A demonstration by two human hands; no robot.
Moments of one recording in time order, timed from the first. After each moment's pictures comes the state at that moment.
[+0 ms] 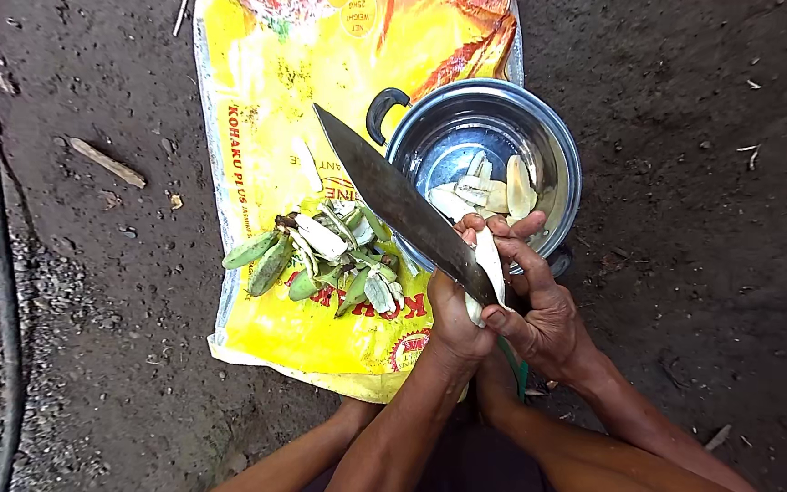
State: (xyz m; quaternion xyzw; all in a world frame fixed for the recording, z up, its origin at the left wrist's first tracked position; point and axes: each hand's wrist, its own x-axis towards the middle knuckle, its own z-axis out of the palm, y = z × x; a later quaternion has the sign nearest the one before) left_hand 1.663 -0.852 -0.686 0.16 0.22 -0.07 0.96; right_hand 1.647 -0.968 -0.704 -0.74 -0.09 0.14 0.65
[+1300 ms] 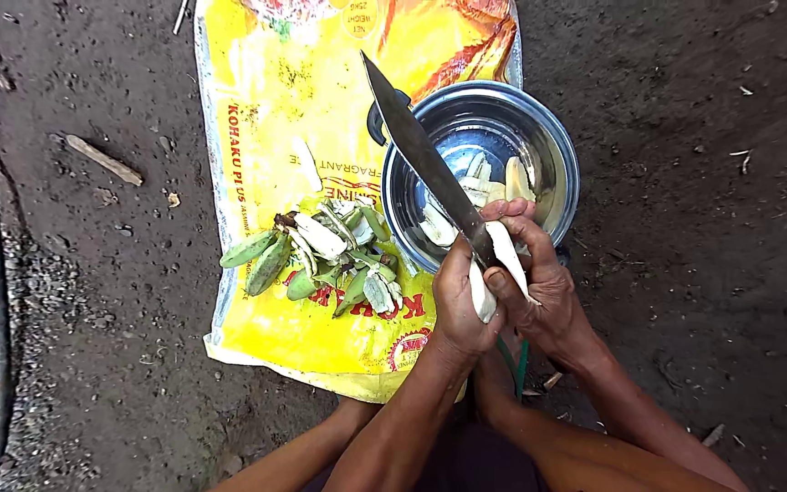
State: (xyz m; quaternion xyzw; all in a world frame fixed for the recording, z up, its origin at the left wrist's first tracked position) left_hand 1.666 -0.853 -0.688 0.23 0.19 -0.08 0.95; right_hand 1.664 -0.964 -0.701 -0.79 -0.05 0.13 0.60
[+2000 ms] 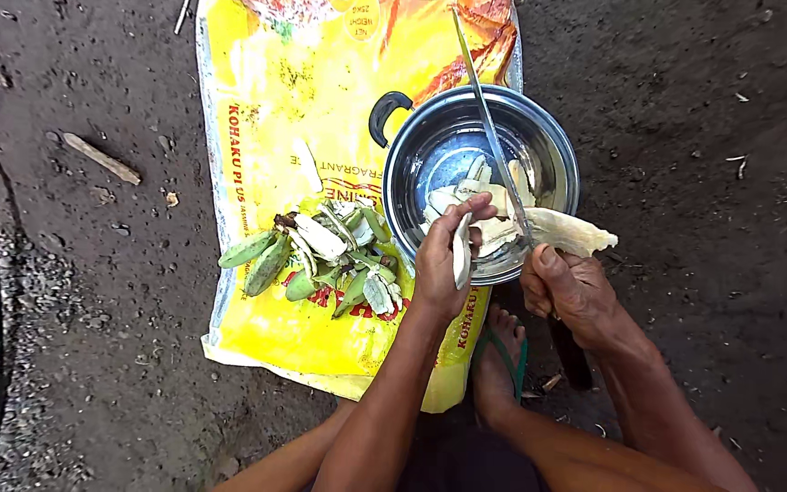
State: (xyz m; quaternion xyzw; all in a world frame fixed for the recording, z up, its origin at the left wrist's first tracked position) left_hand 1.691 -0.825 -0.712 0.44 0.23 -0.13 0.86; right_hand 1.680 -0.993 -0.698 -0.63 0.09 0.29 0.72
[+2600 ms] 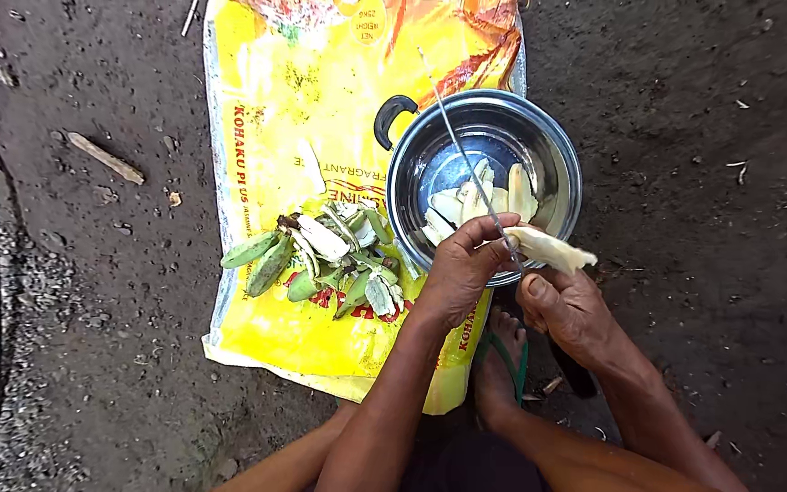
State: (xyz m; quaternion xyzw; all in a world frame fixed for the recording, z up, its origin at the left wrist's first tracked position) left_hand 1.689 -0.828 -0.702 0.41 0.22 -0.23 0.85; right_hand 1.666 -0.988 -0.692 -0.68 0.03 0.26 0.69
